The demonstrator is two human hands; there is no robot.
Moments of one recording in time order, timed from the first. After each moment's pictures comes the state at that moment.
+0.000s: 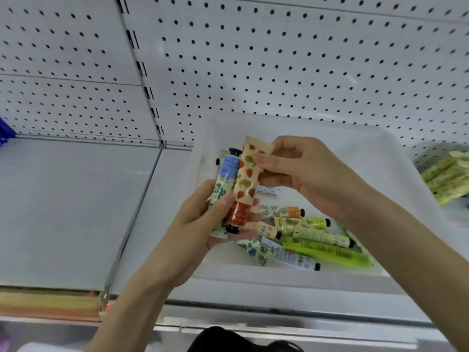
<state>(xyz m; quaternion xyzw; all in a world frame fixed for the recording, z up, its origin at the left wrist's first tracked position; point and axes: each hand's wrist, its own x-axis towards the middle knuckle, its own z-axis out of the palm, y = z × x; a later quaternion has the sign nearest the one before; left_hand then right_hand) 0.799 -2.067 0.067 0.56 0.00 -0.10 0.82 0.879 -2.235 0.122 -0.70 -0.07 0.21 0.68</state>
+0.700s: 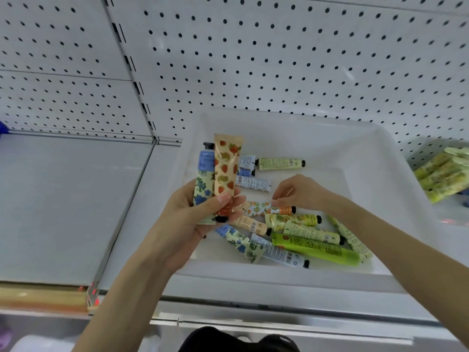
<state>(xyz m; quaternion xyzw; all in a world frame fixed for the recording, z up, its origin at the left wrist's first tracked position) 0.815 -2.077 0.056 0.52 0.10 -0.09 0.84 0.947 -2.308 -0.003 -0.92 -0.15 0.25 0.28</state>
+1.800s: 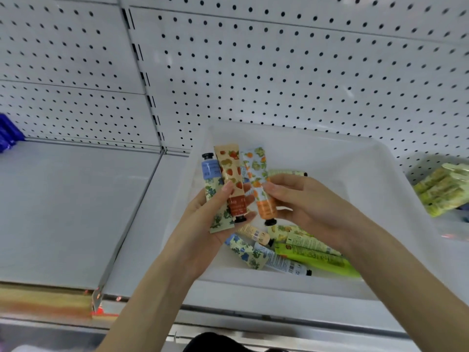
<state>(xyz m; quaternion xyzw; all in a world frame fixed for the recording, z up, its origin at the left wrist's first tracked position) 0.814 -2.094 0.062 0.43 0.11 -0.08 0.89 0.867 -2.265 0.094 -0.67 -0.02 0.29 0.68</state>
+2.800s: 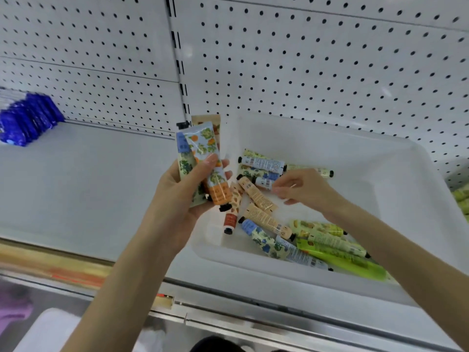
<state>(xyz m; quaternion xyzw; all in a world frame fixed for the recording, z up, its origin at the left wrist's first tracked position) 0.800 -2.041 0.083 0.53 0.15 0.06 0.83 0.917 -2.248 0.036 -0.86 -0.12 0.19 0.45</state>
